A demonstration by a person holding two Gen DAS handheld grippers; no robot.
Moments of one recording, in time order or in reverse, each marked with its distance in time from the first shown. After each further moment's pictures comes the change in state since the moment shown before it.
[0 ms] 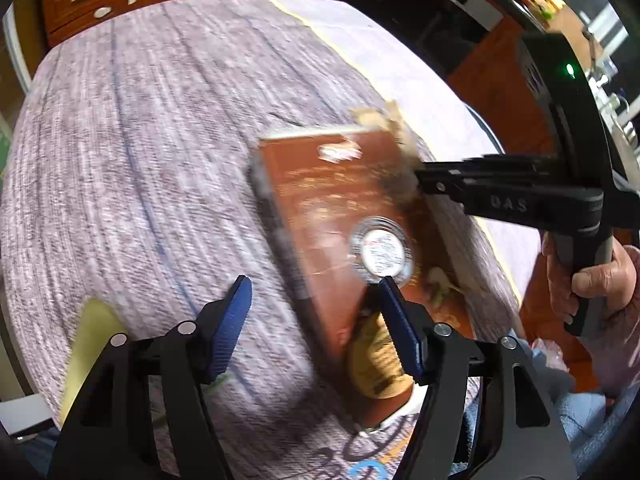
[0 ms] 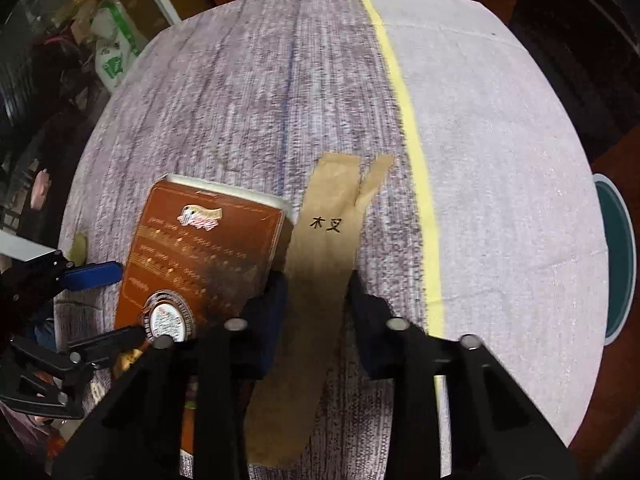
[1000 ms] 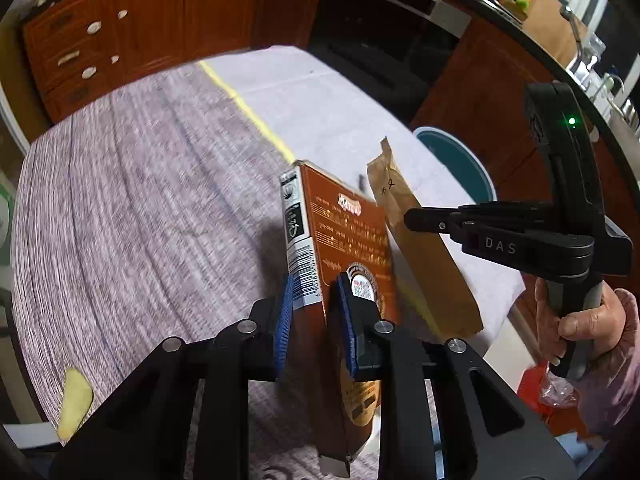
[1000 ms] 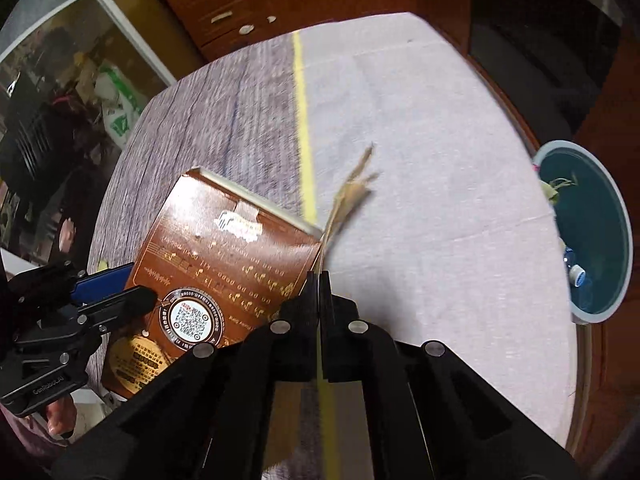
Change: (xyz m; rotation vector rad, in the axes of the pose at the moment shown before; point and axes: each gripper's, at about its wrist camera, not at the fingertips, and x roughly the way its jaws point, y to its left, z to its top) left arm 0.000 -0.117 0.063 0.098 -0.115 0.089; right arm -0.066 -0.099 -0.029 0.144 -0.154 0.067
